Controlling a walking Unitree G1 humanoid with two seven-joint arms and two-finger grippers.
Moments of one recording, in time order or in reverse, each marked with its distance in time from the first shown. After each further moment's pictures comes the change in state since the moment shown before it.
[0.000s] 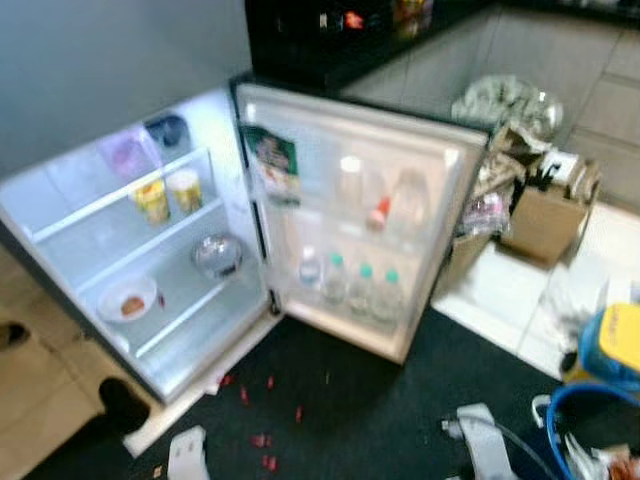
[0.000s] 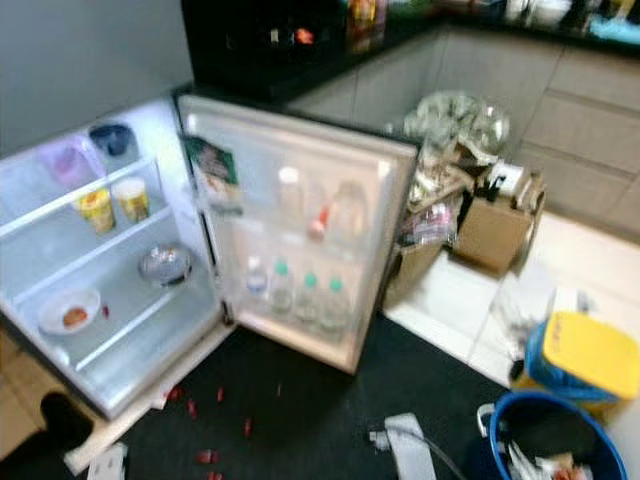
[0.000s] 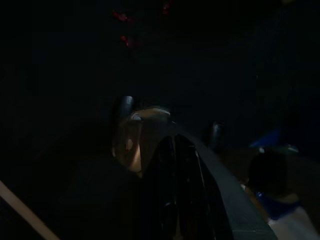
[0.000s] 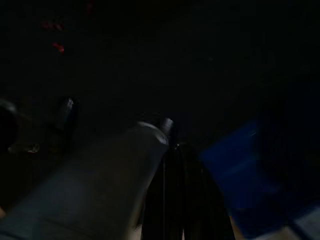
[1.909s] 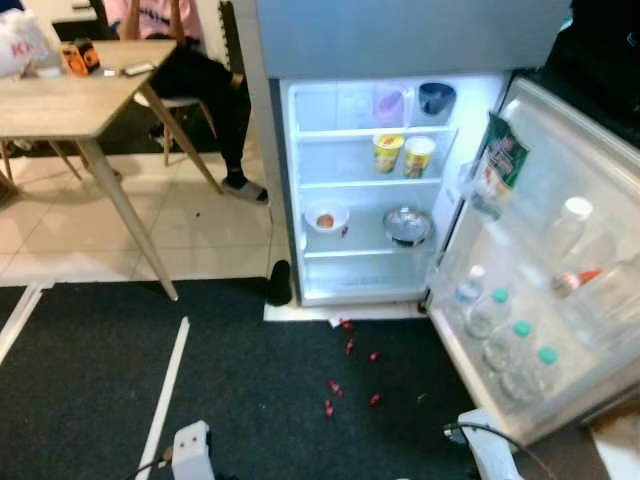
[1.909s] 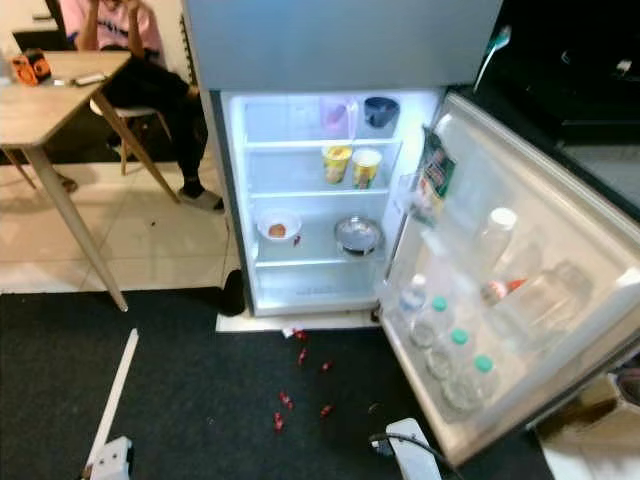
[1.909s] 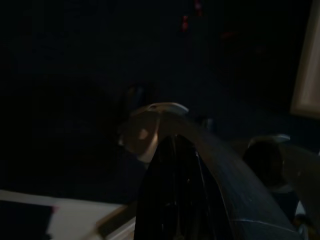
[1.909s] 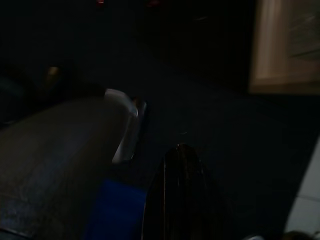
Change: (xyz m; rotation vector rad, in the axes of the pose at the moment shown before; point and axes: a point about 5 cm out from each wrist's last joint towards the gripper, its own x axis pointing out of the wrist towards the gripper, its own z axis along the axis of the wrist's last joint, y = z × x) left arm 0.001 -0.004 0.006 0.002 -0.016 -0.027; right arm -0.002 -0.010 -0.008 -0.088 0.030 -0.092
